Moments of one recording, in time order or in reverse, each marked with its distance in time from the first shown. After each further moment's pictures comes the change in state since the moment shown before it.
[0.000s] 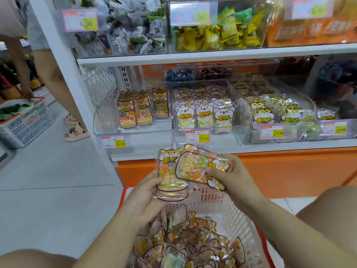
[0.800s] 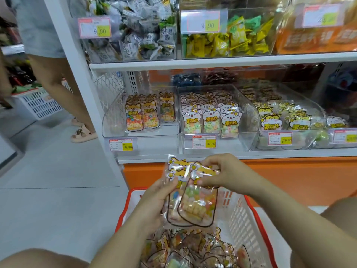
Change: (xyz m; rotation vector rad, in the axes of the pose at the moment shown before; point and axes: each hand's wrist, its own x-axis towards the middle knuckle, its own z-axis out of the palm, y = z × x) left_hand -0.007 -0.006 0.003 0.249 0.027 0.029; right_hand 0.014 -0.051 0.011 -0.644 -0.431 -0.239
